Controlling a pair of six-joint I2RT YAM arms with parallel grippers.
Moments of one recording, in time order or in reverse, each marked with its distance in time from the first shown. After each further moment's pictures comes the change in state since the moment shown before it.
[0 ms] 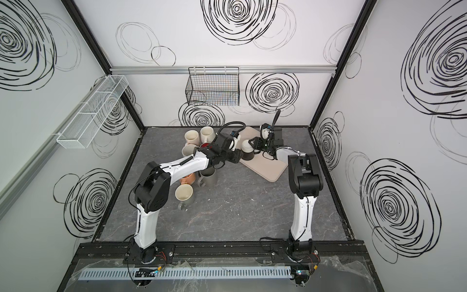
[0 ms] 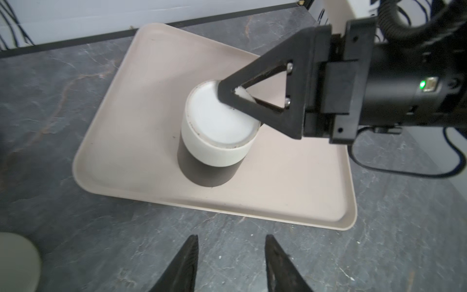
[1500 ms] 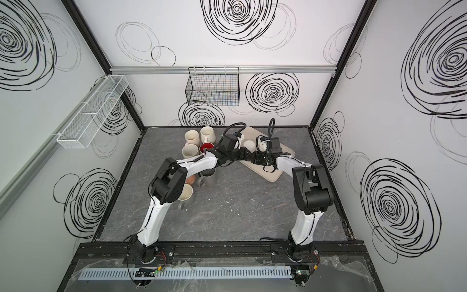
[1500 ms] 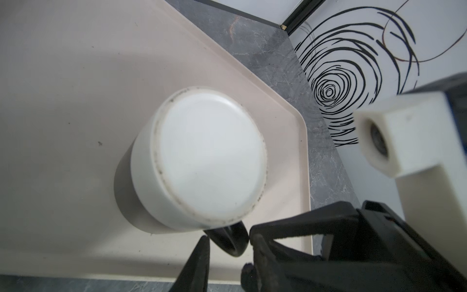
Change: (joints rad) left arm 0.026 0.221 0.142 0.167 0.177 -0.299; right arm 0.087 -0.218 -0.203 -0.264 0.151 -0.100
